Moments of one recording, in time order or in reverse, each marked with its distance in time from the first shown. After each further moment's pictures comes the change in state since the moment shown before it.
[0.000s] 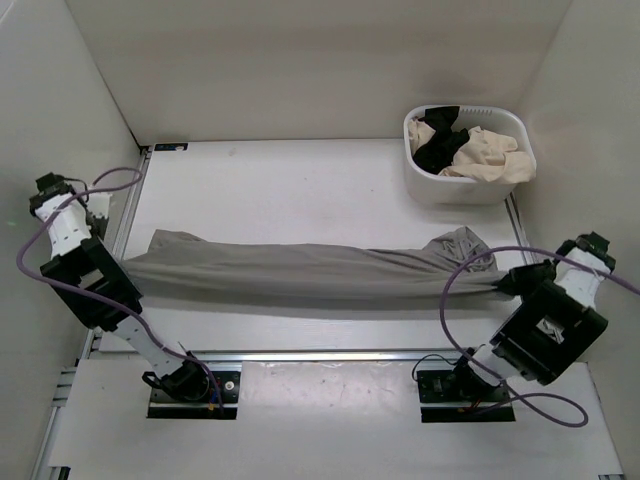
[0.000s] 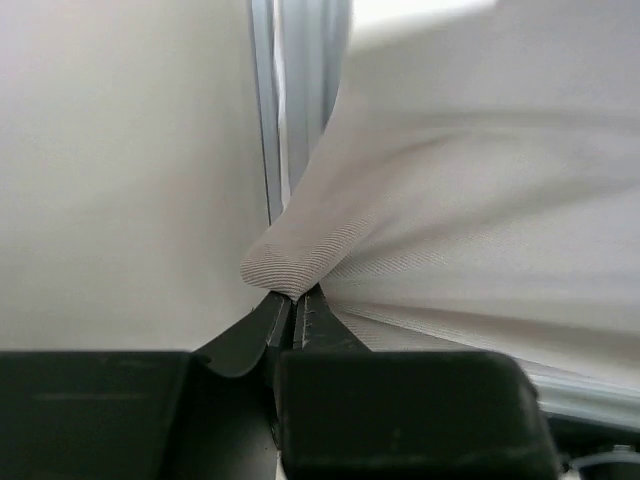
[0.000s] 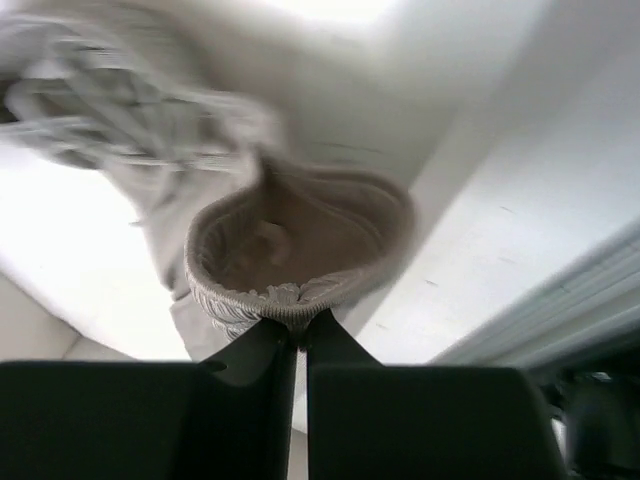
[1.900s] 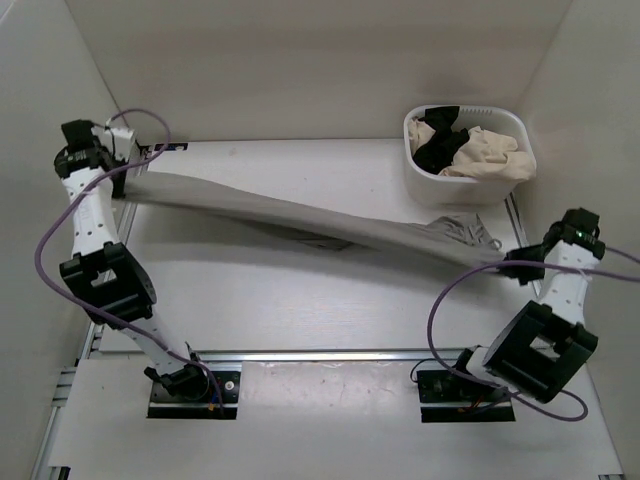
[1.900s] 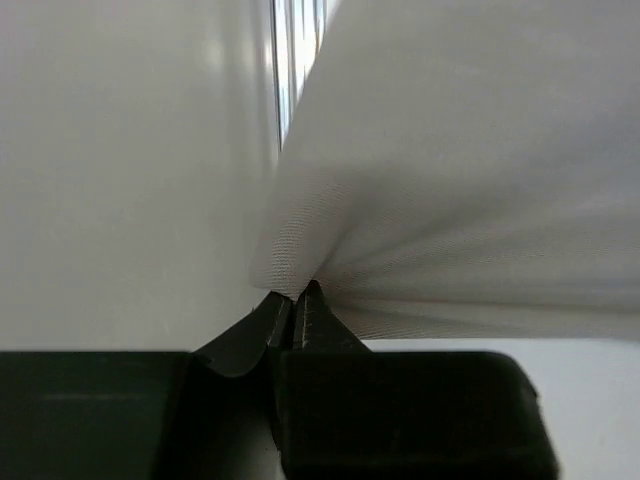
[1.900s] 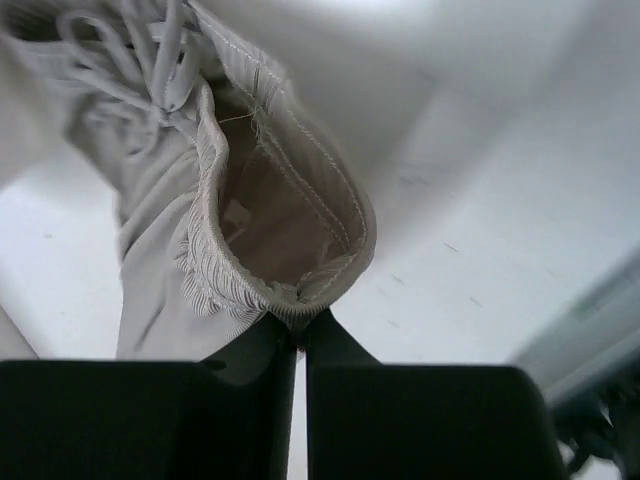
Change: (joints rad) left arm -0.300 -0.006 0.326 0.169 0.090 -0.162; right arm 0.255 -0.031 0.188 0.064 0.183 0.217
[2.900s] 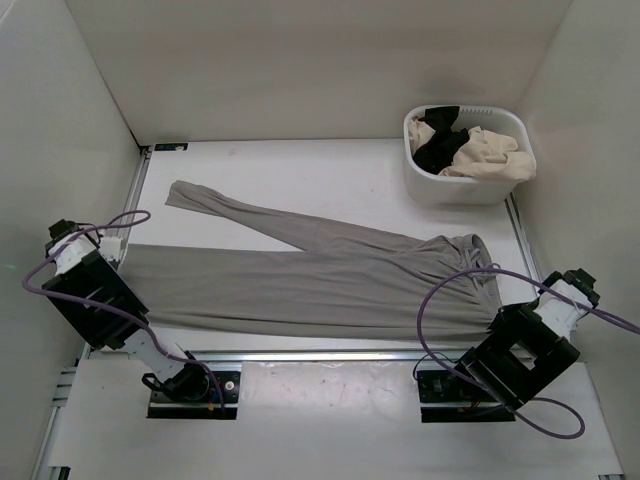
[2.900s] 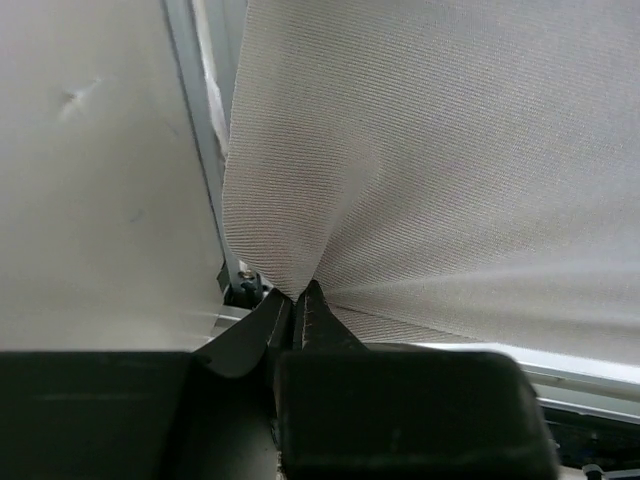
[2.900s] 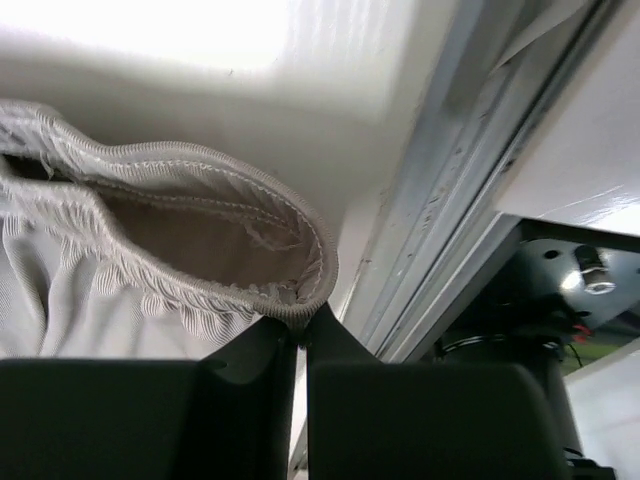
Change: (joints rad) left arm 0.380 -0.123 -0.699 0.023 -0.116 0.234; right arm -0.325 -0.143 -0.409 -0.108 0.040 -0.259
